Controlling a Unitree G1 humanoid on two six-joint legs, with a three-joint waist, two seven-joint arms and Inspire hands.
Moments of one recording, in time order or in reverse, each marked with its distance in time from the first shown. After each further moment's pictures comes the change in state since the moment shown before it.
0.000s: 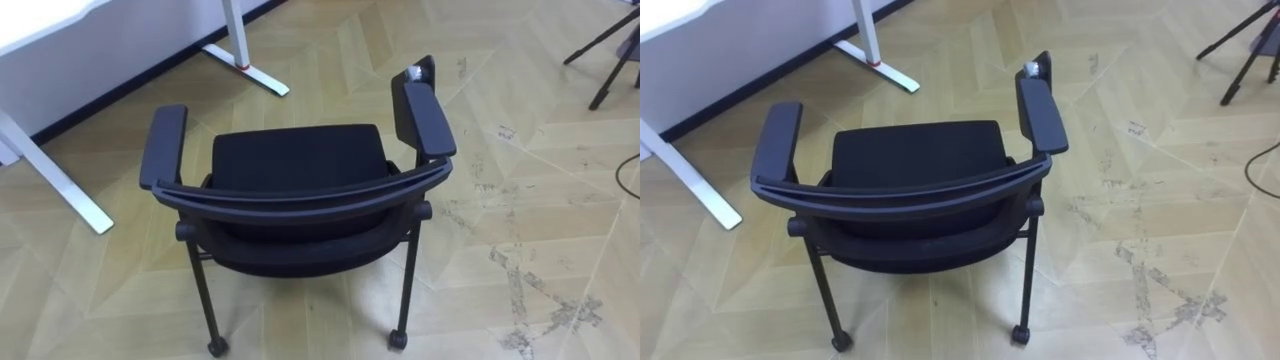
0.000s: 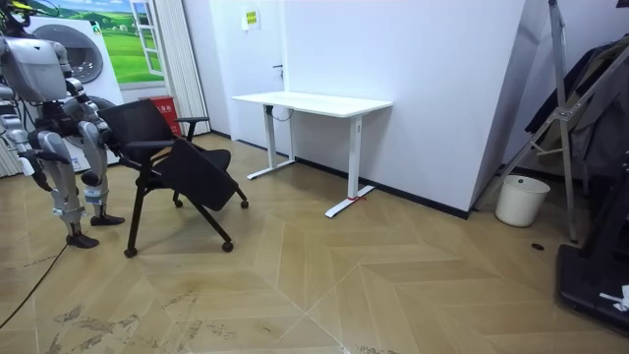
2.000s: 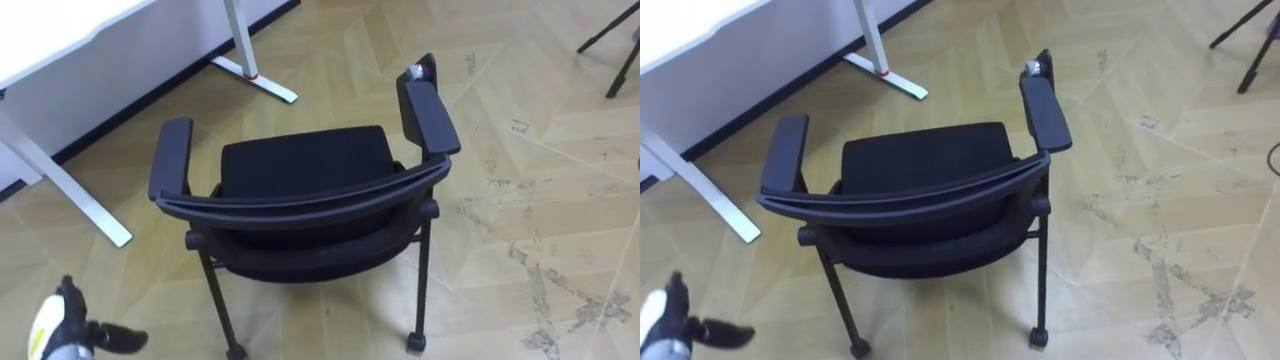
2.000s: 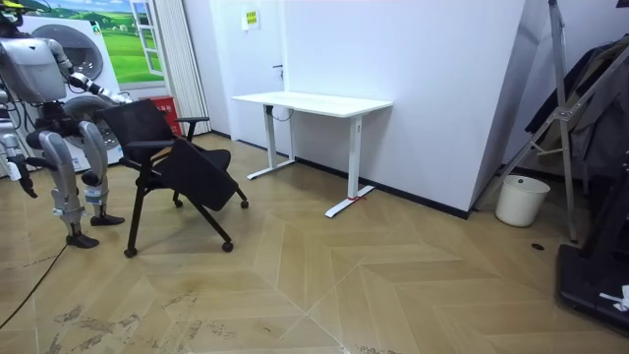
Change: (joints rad) left arm -0.092 0.175 0.205 -0.417 0.508 0.038 0.431; right arm 0.023 -0.075 -0.148 0.021 -0.131 0.003 -0.034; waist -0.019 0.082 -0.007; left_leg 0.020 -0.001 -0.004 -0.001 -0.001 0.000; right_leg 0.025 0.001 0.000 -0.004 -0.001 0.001
